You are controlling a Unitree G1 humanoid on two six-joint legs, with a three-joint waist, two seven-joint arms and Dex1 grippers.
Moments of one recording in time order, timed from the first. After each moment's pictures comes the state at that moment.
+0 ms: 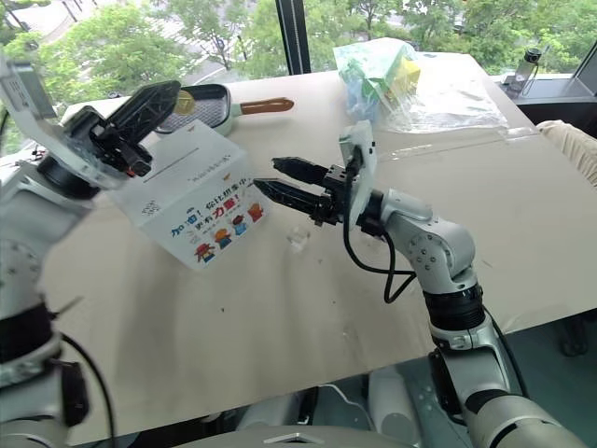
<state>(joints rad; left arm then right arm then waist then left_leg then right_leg) -0.49 0.97 0.36 -0.22 -1.06 0.66 -0.53 -0.66 -0.20 0.15 -0.17 0.61 0.63 0.68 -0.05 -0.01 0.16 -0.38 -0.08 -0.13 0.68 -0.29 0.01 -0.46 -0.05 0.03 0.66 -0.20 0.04</state>
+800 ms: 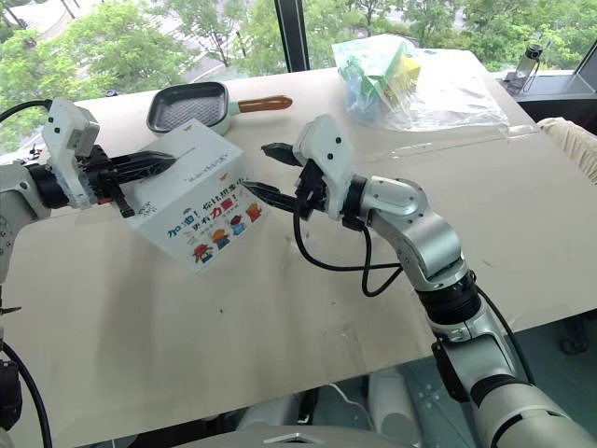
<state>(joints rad) -0.50 1.06 0.20 0.10 -0.58 0.52 -1.00 -0.72 -0.22 0.26 -0.24 0.37 0.53 0.68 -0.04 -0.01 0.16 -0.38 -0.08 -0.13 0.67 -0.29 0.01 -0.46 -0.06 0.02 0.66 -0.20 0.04</state>
